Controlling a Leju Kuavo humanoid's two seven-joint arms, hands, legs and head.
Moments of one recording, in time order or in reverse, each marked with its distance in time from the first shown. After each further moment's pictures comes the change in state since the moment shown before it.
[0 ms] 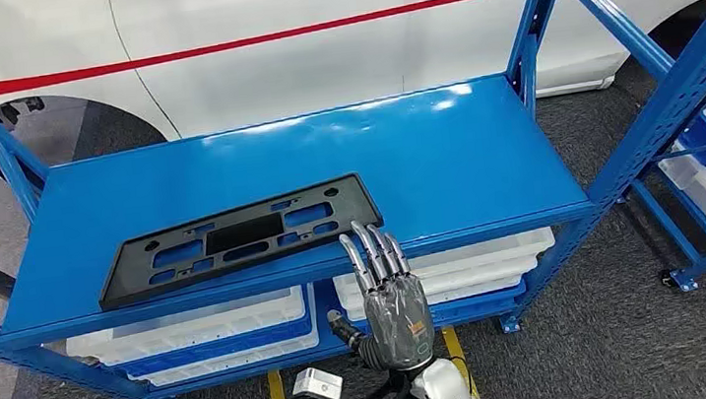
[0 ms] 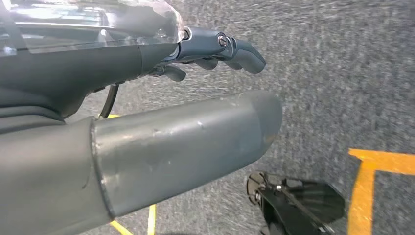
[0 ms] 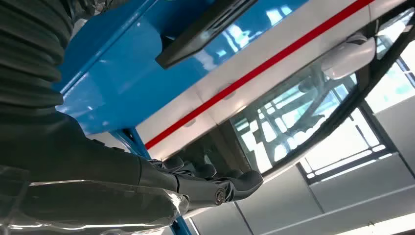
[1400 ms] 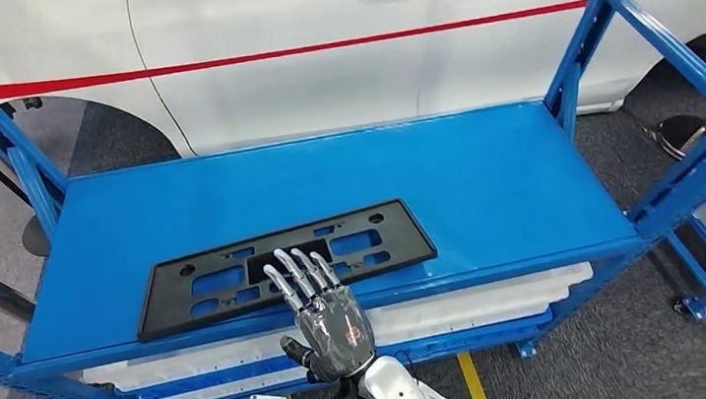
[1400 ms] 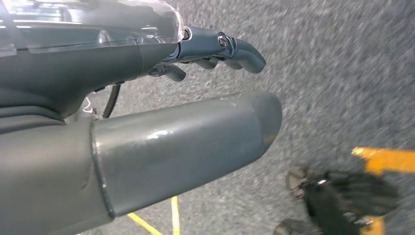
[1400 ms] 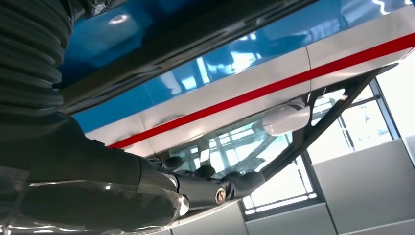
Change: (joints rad) left arm -0.006 0.022 0.010 0.005 -0.066 -0.119 0.071; right arm -0.205 0.012 0.183 0.314 -0.010 0.000 0.007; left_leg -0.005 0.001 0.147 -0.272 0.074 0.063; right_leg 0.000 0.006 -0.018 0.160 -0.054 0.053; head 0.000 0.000
